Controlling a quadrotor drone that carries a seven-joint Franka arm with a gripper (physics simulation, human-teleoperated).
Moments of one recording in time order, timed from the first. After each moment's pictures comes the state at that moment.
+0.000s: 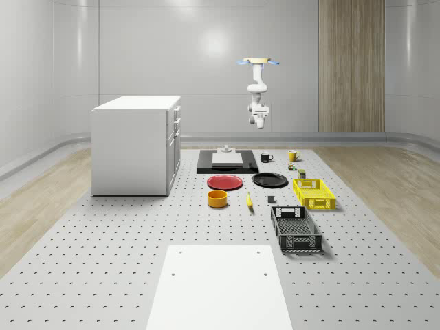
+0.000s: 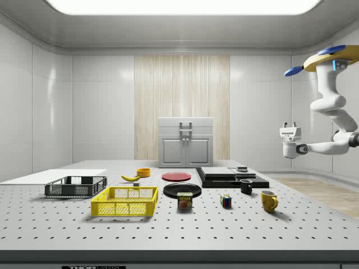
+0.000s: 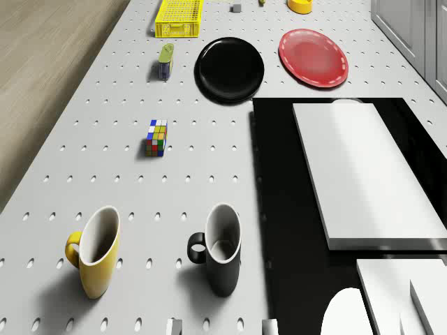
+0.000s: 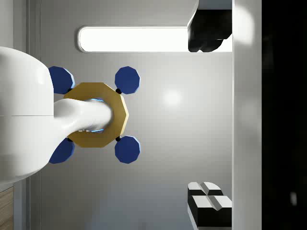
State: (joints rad) arm 0.00 -0.79 0.00 -2.34 0.00 1.55 0.79
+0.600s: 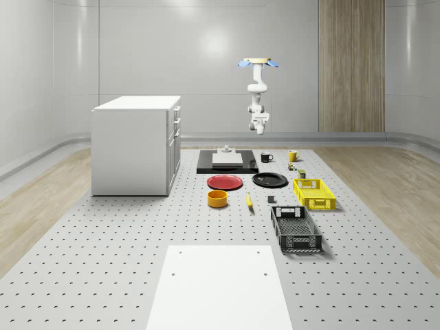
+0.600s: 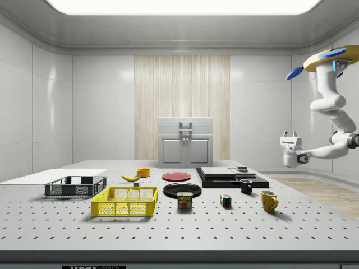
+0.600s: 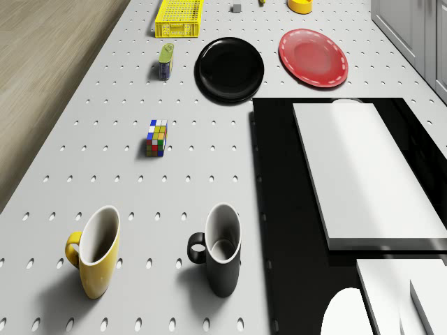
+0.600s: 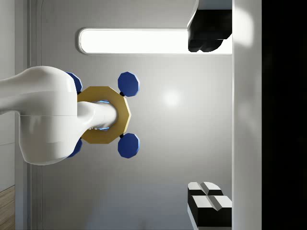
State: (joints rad) arm 0.00 -0.72 0.00 -2.10 0.00 1.39 0.78
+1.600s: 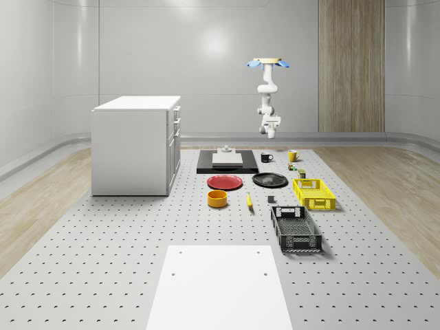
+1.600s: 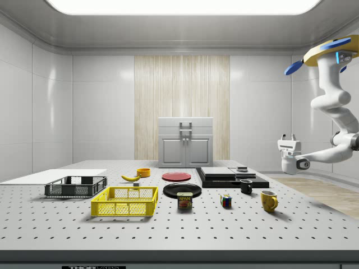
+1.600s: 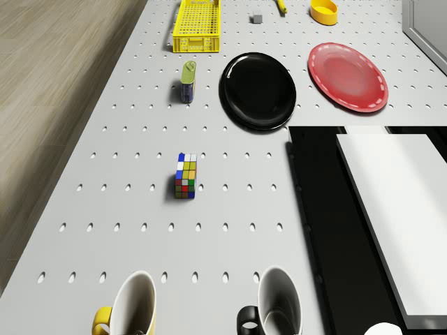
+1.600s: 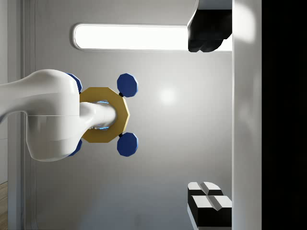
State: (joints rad) arm -0.01 -0.70 0.00 -2.04 0.00 1.37 0.78
